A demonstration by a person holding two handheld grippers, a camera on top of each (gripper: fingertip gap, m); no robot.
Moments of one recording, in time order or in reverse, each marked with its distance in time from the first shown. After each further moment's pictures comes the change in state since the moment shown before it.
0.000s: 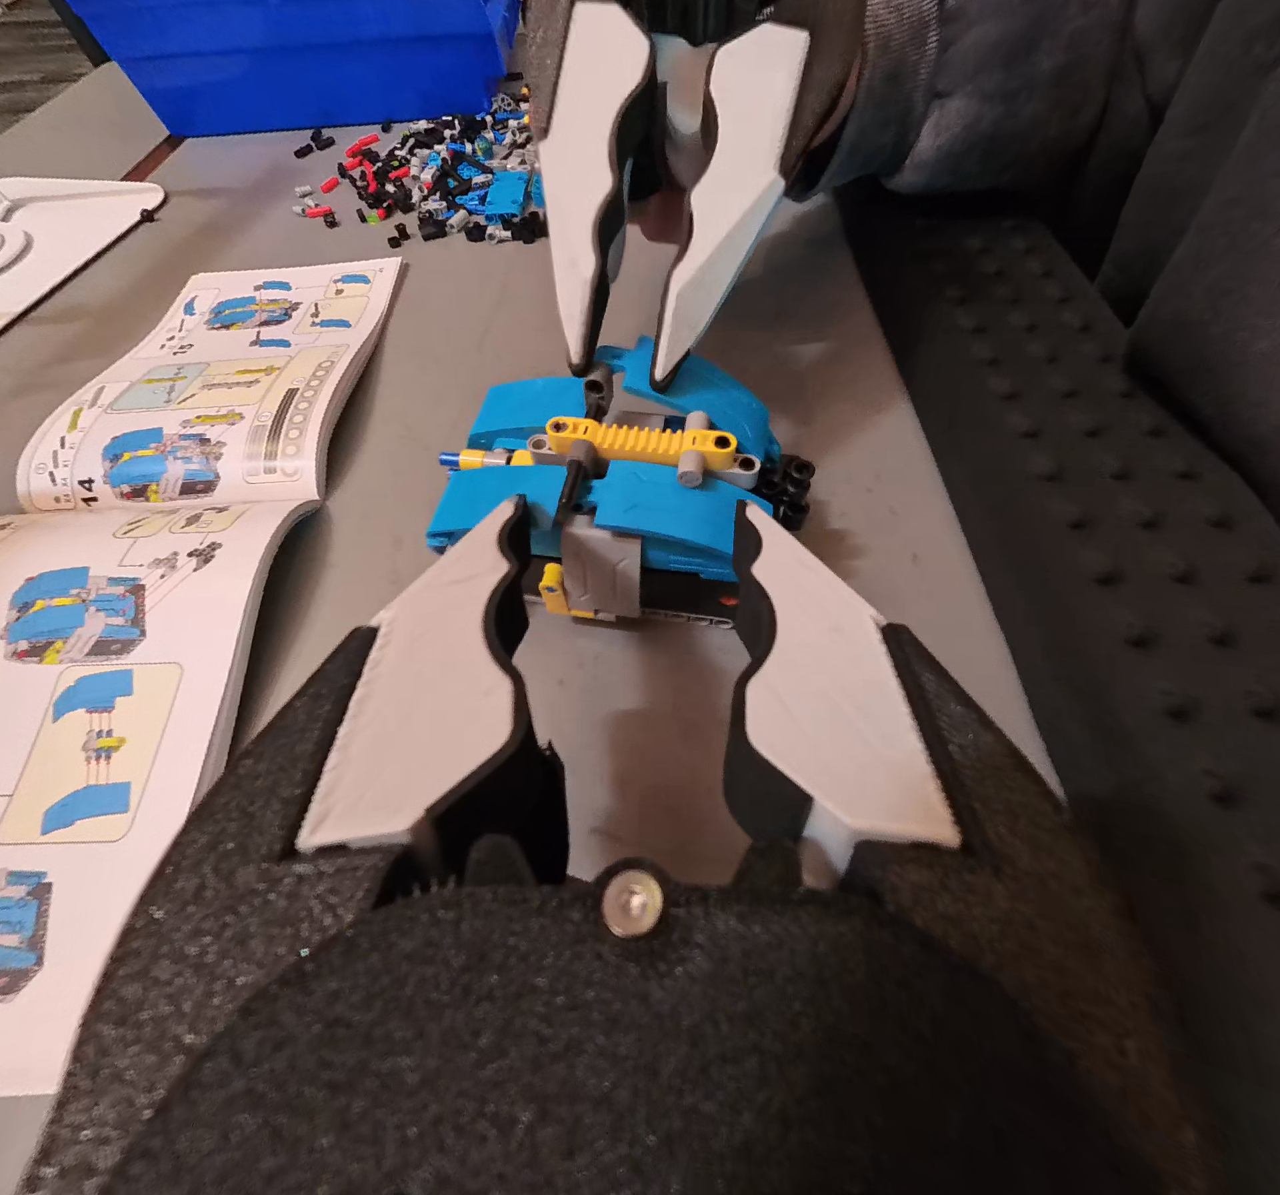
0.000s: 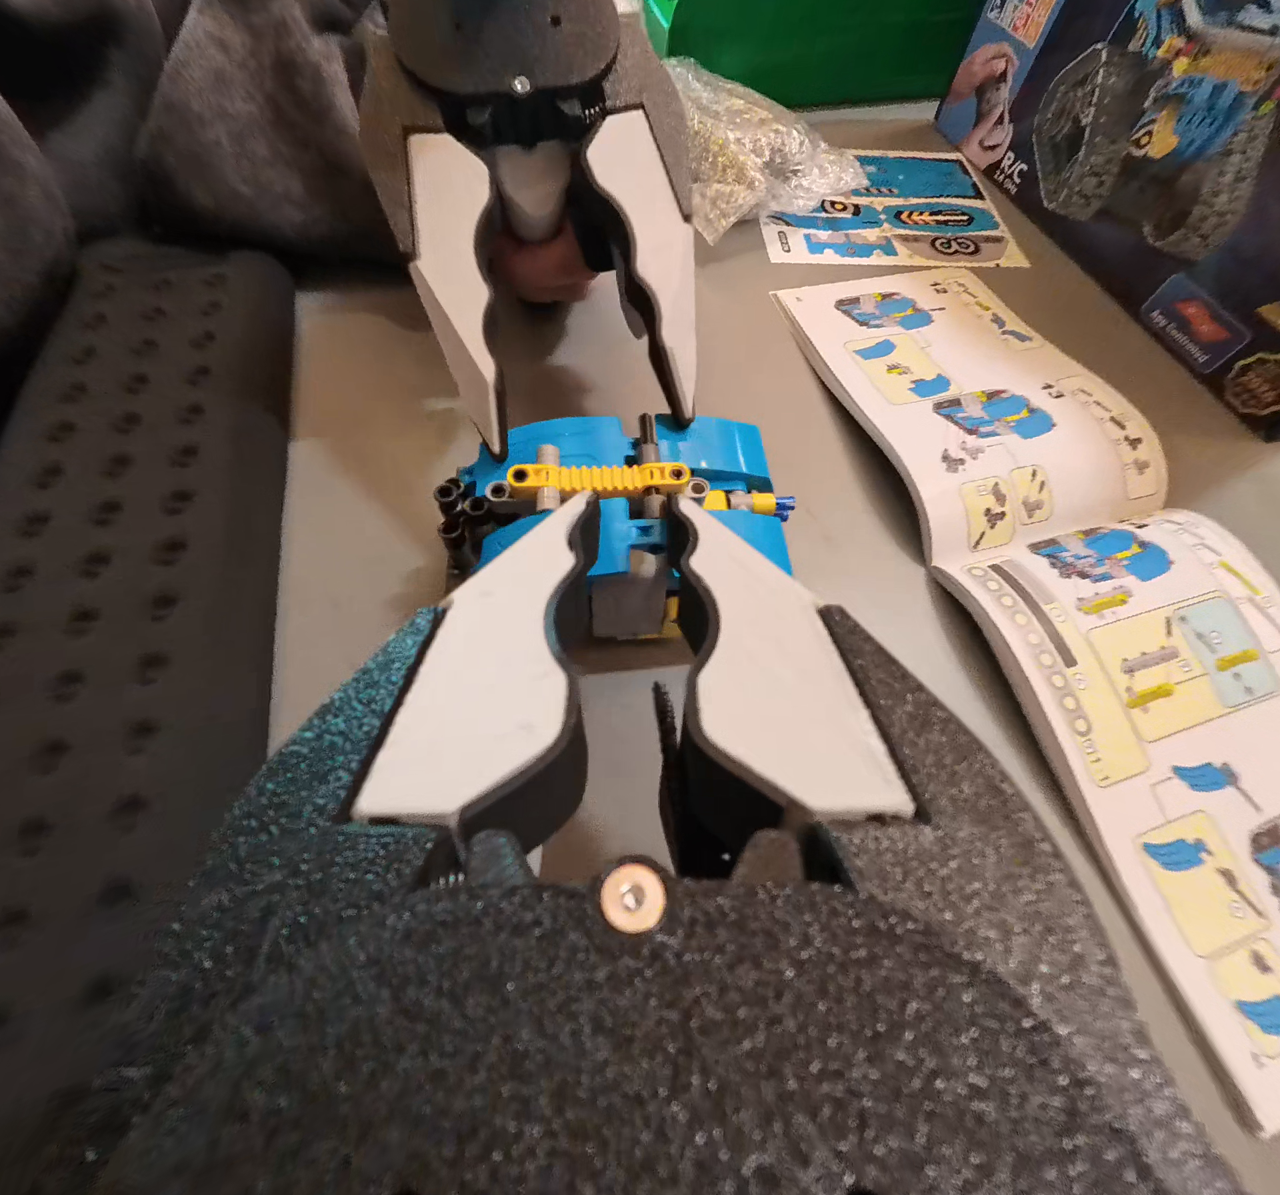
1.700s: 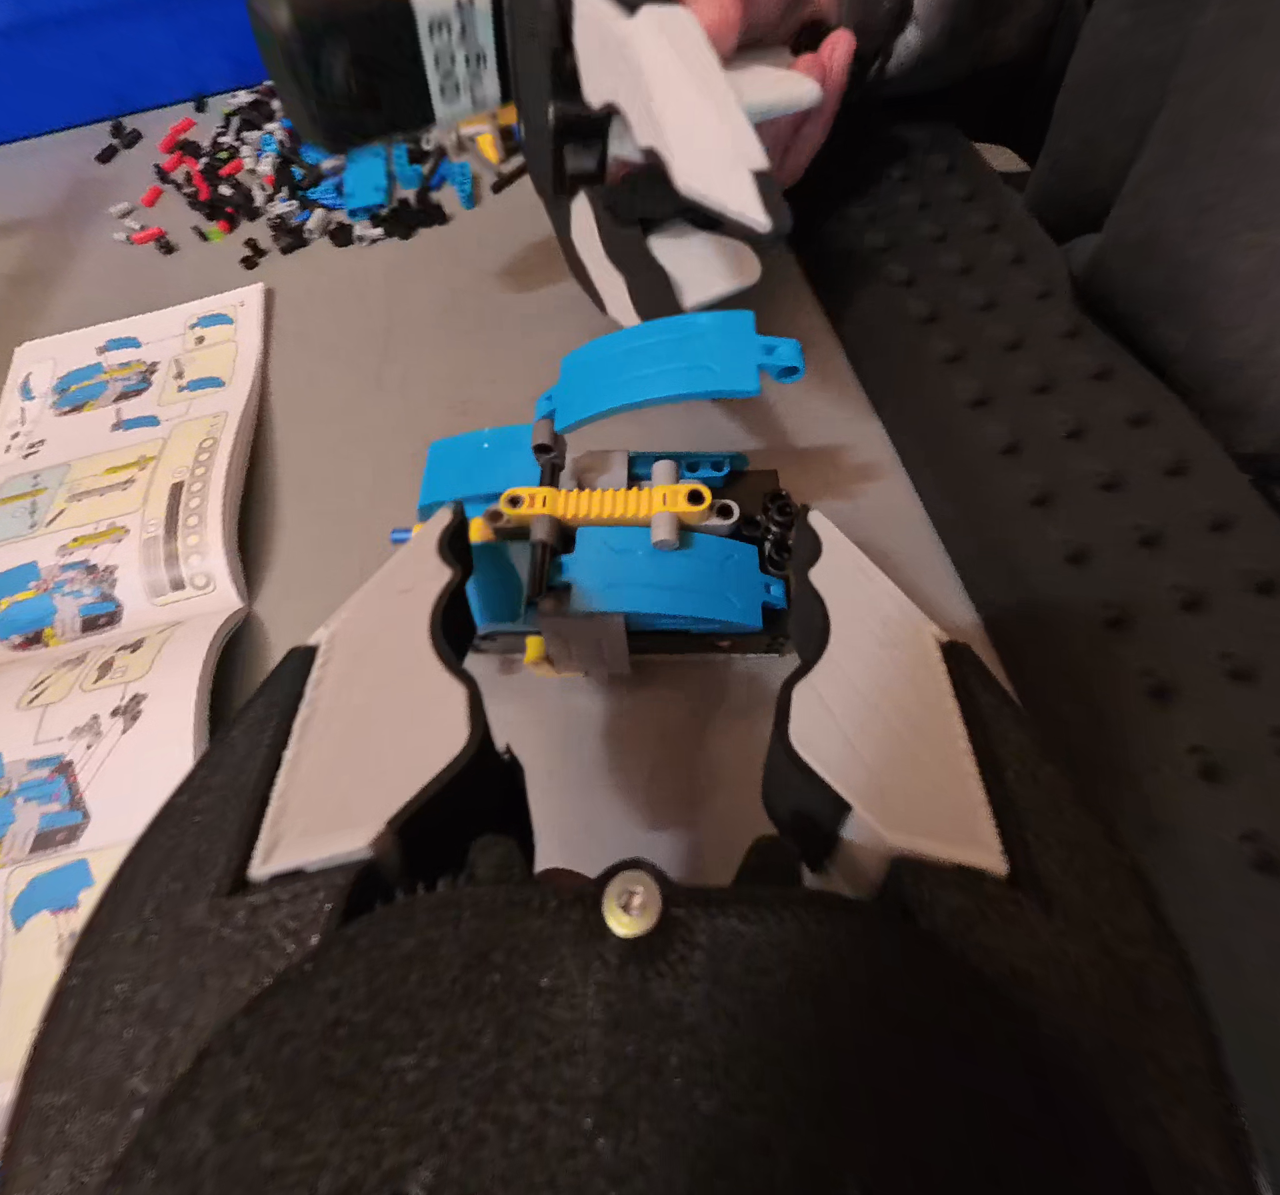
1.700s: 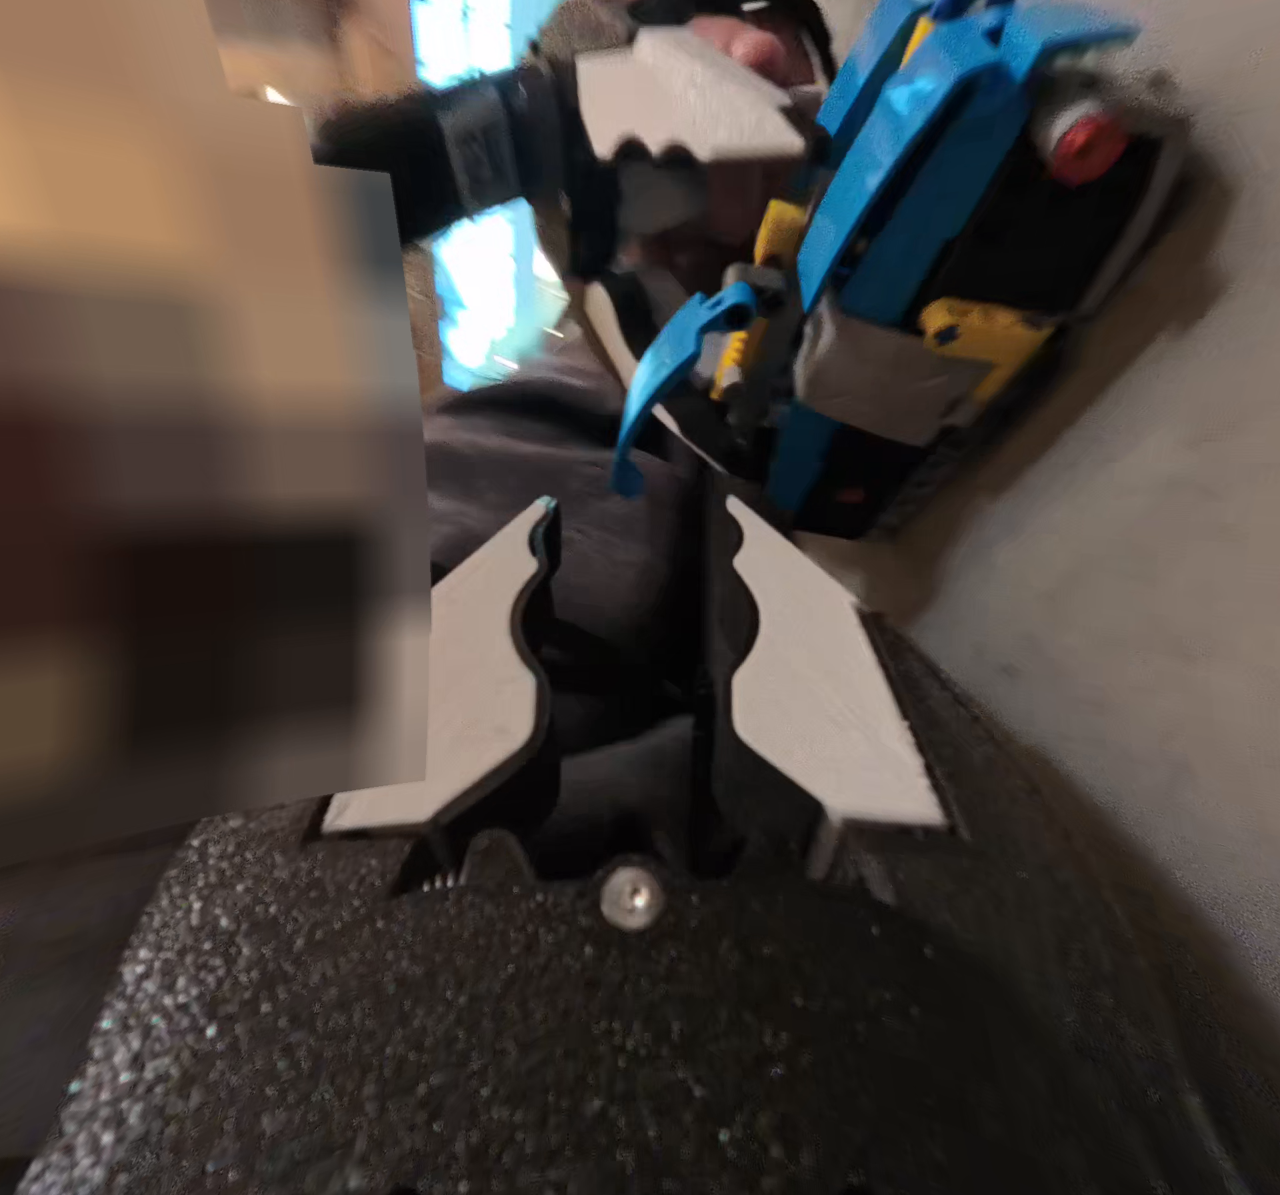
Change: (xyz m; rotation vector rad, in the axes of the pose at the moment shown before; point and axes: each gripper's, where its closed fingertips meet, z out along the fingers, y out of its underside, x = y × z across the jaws) left arm 0.018 -0.008 0.025 -0.127 0.172 0.127; right arm -0.053 0.000 -0.035 0.157 -0.737 1.320
